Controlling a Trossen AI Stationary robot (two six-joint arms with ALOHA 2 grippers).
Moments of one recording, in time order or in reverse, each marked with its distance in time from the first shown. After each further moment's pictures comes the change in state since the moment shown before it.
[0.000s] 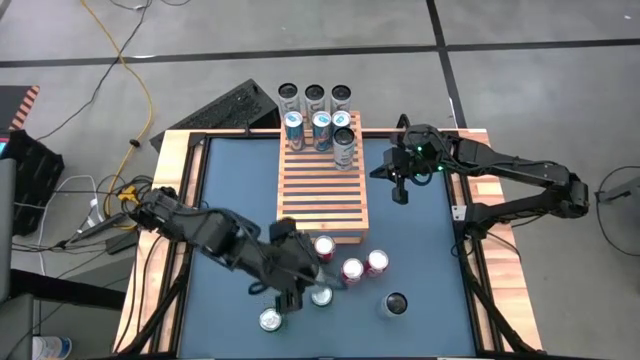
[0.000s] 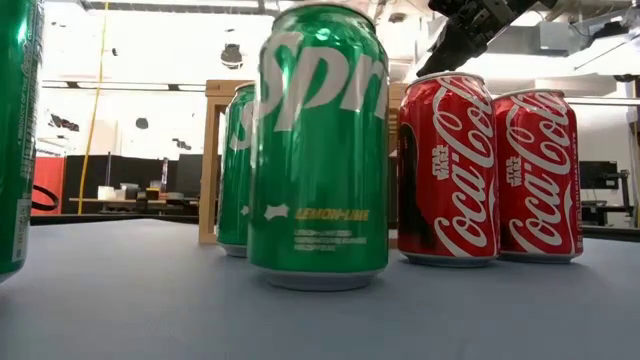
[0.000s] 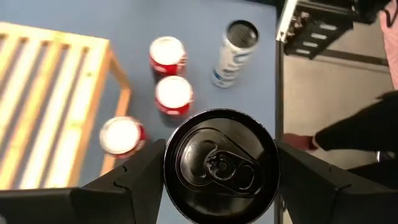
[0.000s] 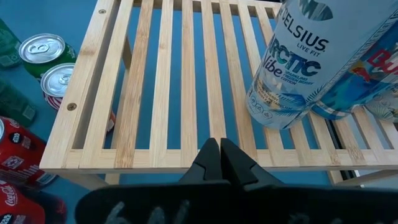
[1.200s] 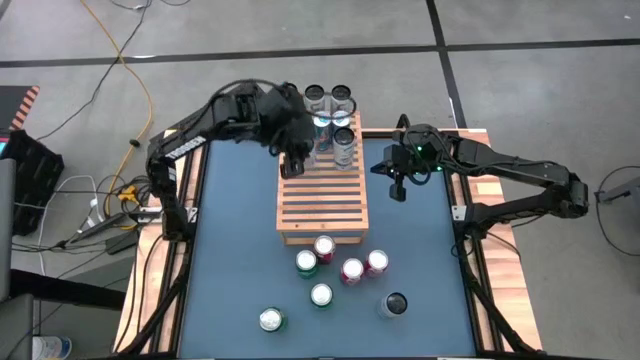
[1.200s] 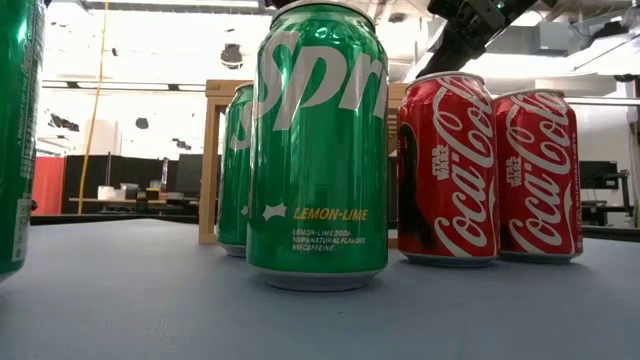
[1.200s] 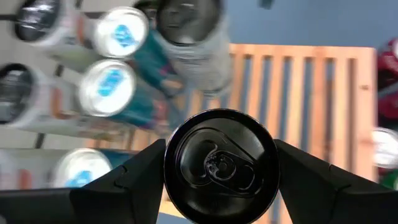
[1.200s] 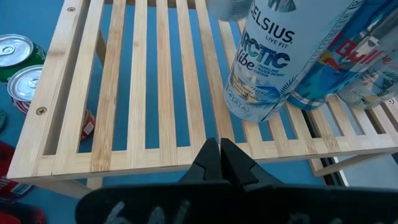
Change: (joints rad) left arm 0.710 -0.067 0.035 -0.106 0.129 0.727; right arm 0.000 0.000 0.000 0.006 0.081 0.029
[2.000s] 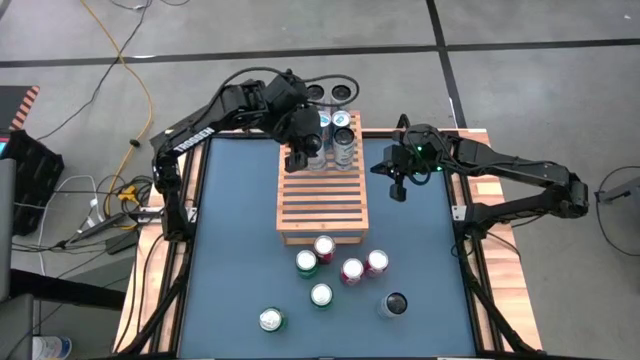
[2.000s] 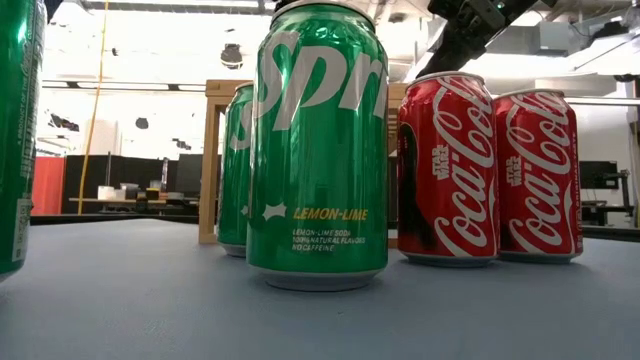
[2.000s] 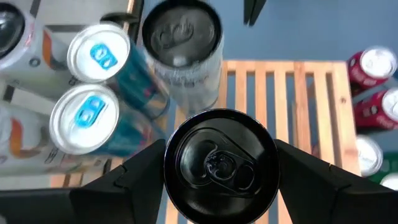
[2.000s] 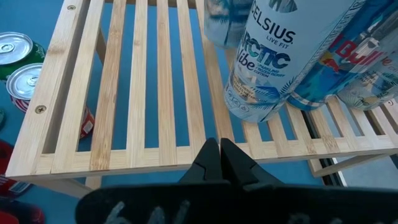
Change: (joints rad) left arm 0.106 0.035 -0.023 0.075 0.225 0.067; right arm 0.000 0.000 0.000 -0.001 0.000 -0.010
